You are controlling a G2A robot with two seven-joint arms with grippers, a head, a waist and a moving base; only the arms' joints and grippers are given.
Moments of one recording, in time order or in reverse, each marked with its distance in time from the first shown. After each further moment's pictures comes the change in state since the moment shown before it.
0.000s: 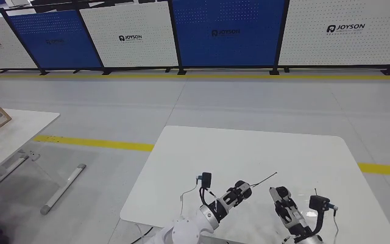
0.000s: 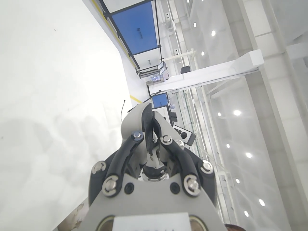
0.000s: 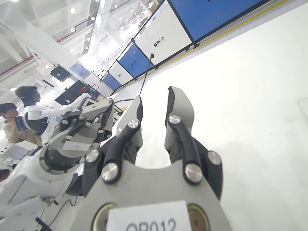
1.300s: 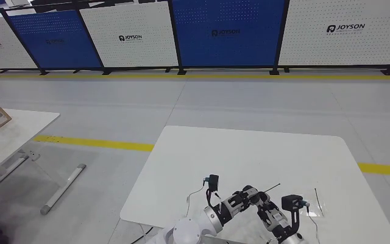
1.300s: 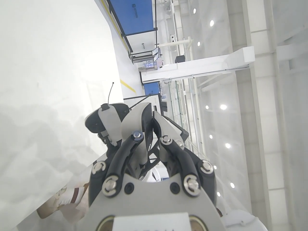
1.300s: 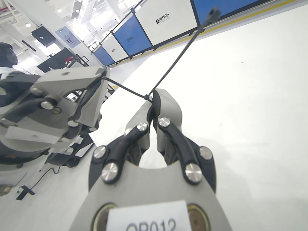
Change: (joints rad) left arm -0.021 -0.004 0.022 -0.010 -0.155 0.024 -0.087; right arm 0.059 -0.009 -0.122 0.057 -0.226 0.027 0.010
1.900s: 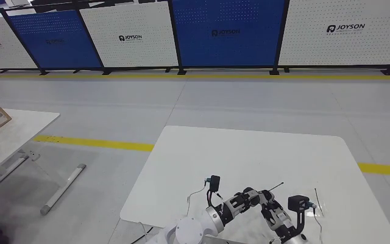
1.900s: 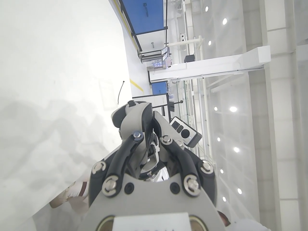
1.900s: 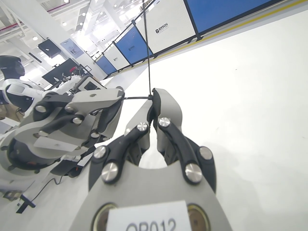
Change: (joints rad) left arm -0.017 -0.001 0.016 0.006 0.026 0.083 0.013; right arm -0.017 -0.001 0.018 -0.016 0.031 -0.005 -0.043
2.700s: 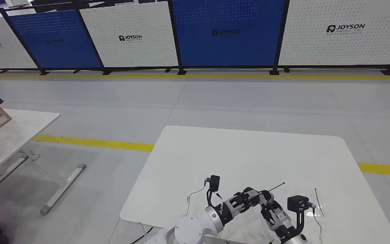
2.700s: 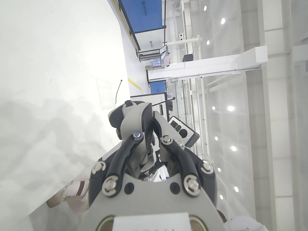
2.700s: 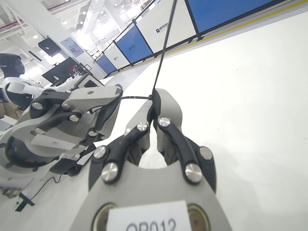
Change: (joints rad) left arm 0.002 0.003 -0.006 -0.006 -0.014 -0.004 -0.013; right arm -0.002 0.000 0.001 -0.002 -0.009 -0.004 0.001
